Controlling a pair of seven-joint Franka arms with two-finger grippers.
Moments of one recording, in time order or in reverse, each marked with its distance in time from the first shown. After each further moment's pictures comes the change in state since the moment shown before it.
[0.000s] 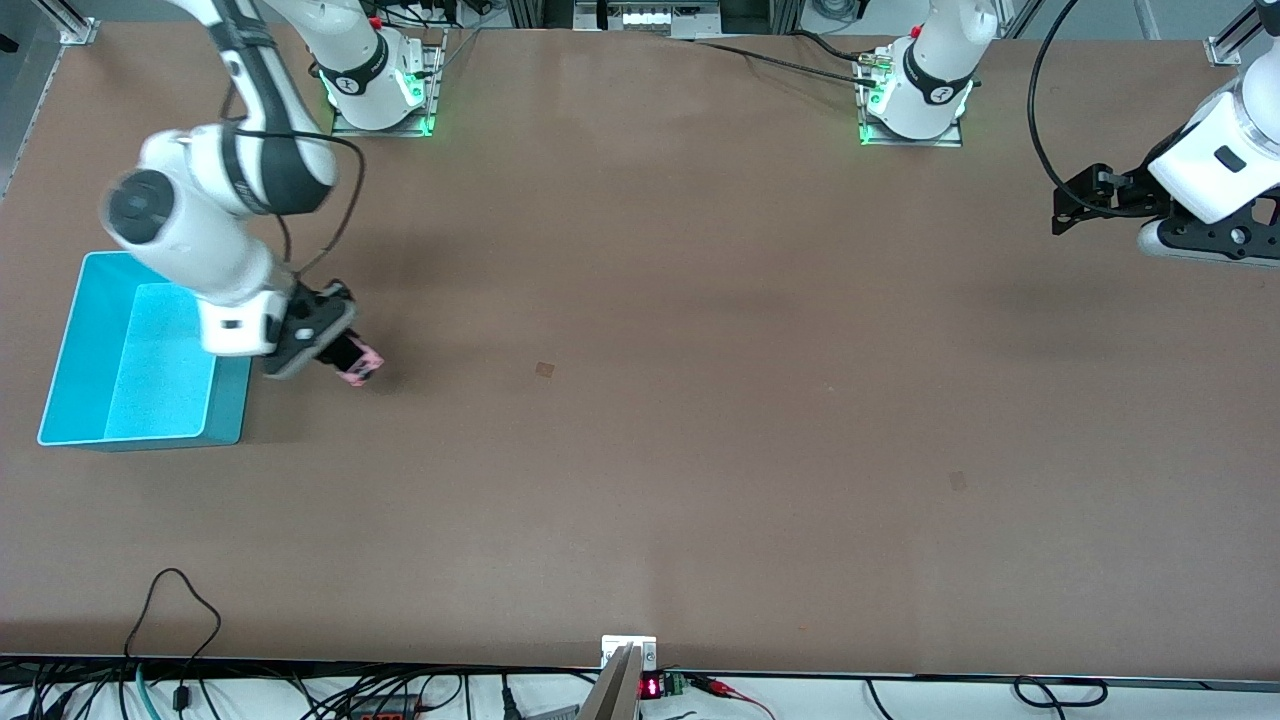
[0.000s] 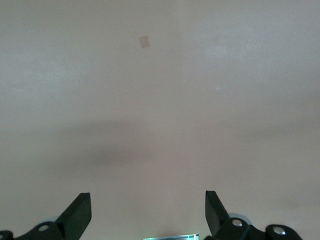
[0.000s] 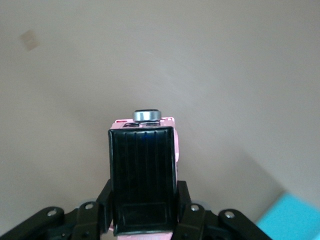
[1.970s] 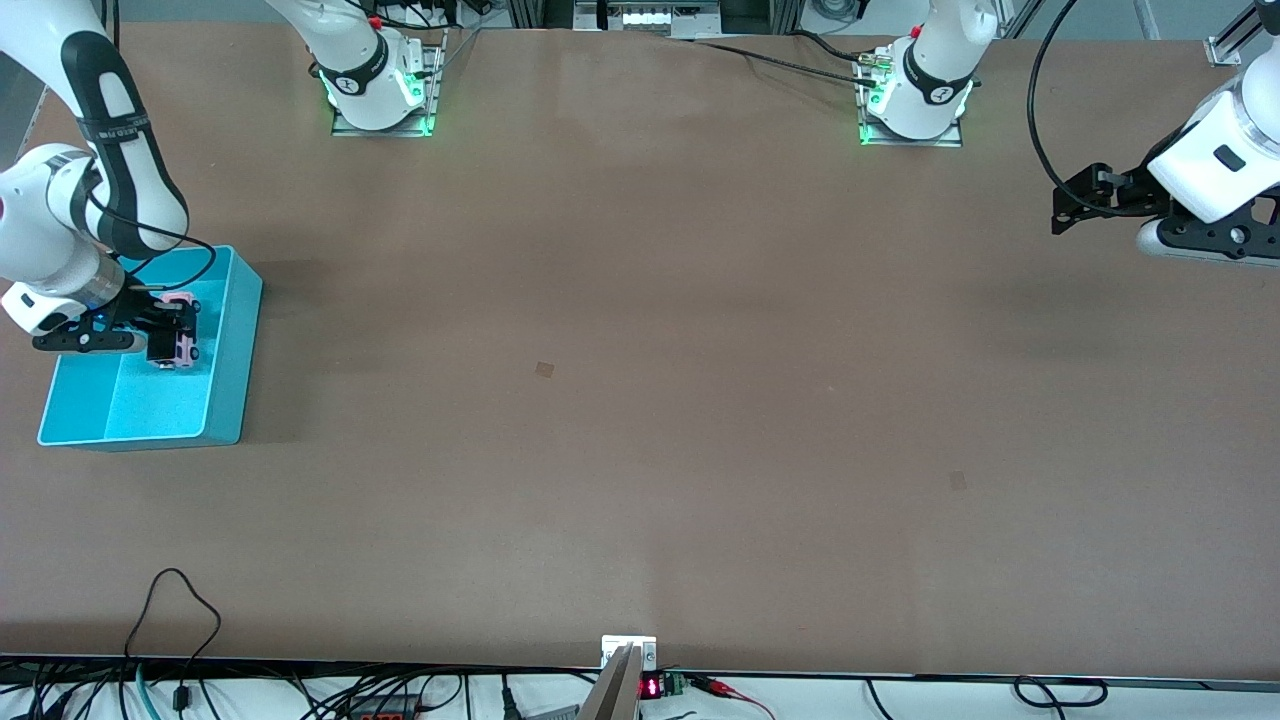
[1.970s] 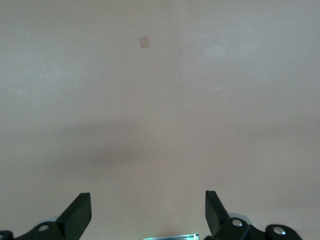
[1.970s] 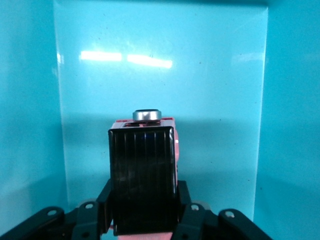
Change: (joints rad) left arm 0.000 0.000 -0.001 0.000 0.000 -0.001 0.000; right arm -0.032 0.202 -0.470 -0.111 -0.001 0.295 0.151
